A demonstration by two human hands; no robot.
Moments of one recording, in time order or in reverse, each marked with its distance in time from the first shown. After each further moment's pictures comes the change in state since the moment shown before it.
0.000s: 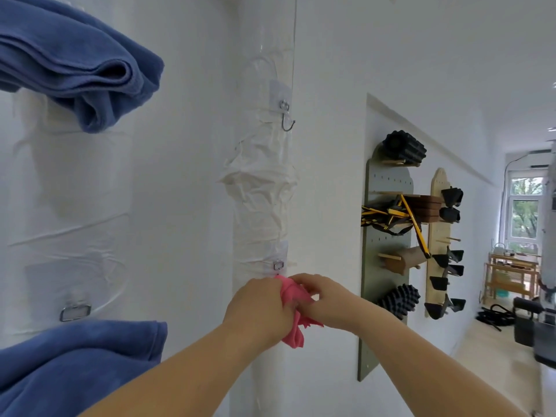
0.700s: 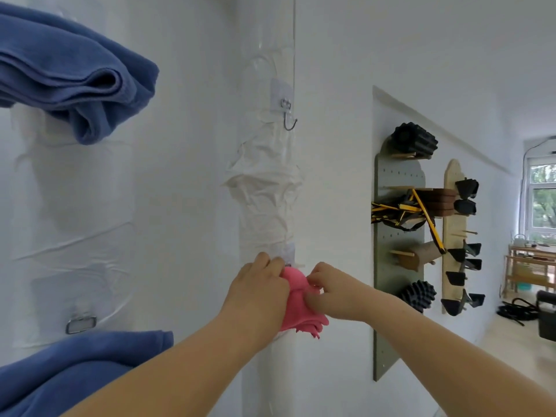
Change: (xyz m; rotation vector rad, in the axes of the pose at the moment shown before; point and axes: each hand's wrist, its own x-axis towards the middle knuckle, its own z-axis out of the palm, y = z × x) left_hand 0.014 -0.007 -0.018 0.547 -0.004 0.175; right_hand 0.020 -0.004 -0.015 -0.389 0.011 -0.039
